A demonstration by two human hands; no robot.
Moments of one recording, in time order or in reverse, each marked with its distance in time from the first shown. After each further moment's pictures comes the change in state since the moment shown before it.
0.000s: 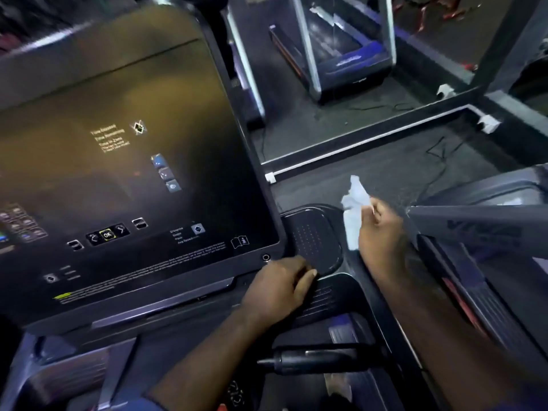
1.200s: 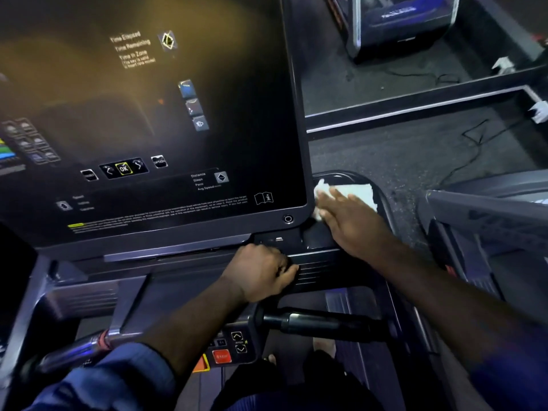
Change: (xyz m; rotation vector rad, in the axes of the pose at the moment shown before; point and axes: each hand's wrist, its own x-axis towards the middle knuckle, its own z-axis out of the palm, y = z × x) left_hand -0.055 -0.054 -0.003 0.424 -0.114 -0.001; right_hand -0.017 0.013 0.052 -0.608 -0.803 -0.696
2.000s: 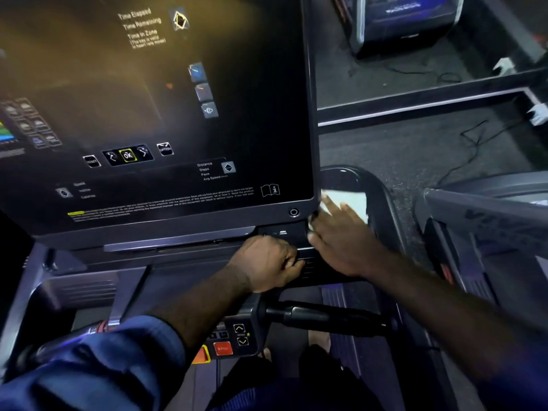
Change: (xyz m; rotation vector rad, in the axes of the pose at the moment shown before) left_hand 0.012 0.000 -0.002 -0.112 0.026 0.070; right_hand -0.022 -0.033 0.011 -0.299 -0.161 -0.106
